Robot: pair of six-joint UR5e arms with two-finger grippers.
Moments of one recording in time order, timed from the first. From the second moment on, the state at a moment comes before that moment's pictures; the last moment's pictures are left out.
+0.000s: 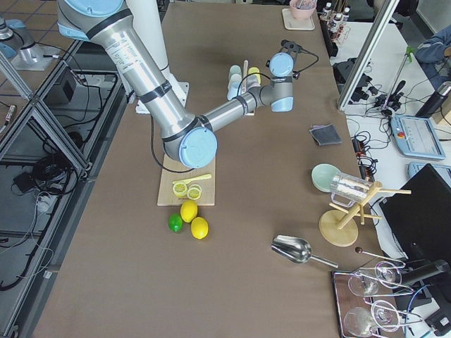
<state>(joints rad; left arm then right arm) -1.50 -1.47 -1.75 -1.44 -2.24 0.11 1.00 -0.94 1.43 -0.44 2.38 0.45</state>
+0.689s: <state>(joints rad) -1.54 -1.47 -1.74 -1.44 -2.22 0.10 1.18 -1.03 1.61 -1.27 2.44 0.44</state>
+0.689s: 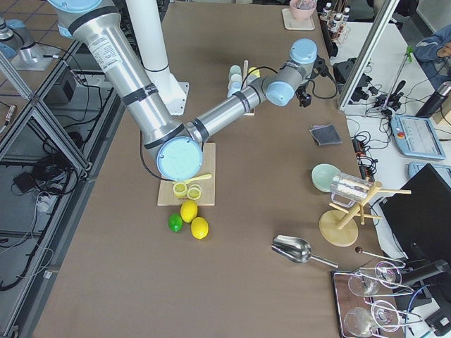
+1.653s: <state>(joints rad) -1.54 -1.48 -1.71 -1.48 -2.29 0.02 1.31 -1.42 1.82 -1.66 2.28 0.37</state>
